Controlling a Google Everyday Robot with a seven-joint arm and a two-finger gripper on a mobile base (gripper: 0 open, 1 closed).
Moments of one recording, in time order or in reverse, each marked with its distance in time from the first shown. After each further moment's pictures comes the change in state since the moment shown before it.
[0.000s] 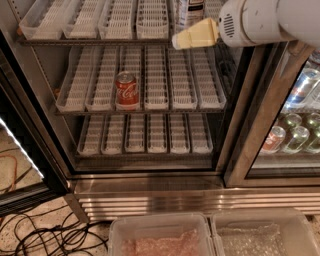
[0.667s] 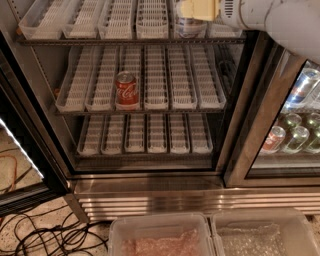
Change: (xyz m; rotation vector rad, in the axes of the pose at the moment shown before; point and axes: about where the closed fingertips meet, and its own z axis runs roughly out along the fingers) arm -0.050 -0.035 0.013 0.108 -0.222 0.085
